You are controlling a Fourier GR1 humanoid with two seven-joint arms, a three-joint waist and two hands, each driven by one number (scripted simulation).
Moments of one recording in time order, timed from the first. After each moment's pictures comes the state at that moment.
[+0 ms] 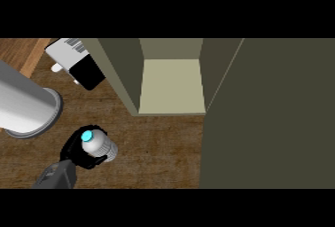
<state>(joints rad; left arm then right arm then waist) -0.42 0.20 0.33 -0.33 0.07 -0.68 -0.57 0.61 -0.04 0.21 -2.16 -0.23 0.29 -0.16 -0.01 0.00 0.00</state>
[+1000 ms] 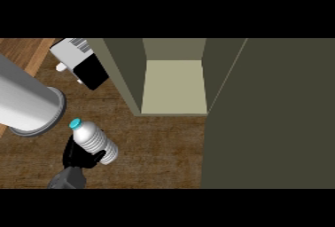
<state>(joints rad) -0.26 0.07 0.38 -0.67 0.32 -0.57 -0.47 0.60 -0.04 0.23 -2.14 -0.22 0.27 -0.17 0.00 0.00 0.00</state>
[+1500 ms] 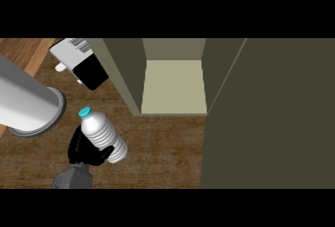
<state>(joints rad) -0.14 0.01 0.17 -1.08 0.43 -0.40 -0.29 0.61 -0.04 0.26 -2.15 -0.22 0.27 -0.17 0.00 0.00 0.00</state>
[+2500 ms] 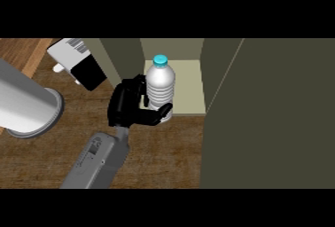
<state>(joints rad) -0.44 0.00 -0.23 -1.25 0.42 0.26 -0.17 0.59 -0.05 0.29 -2.12 -0.22 0.24 -0.19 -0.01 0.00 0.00</state>
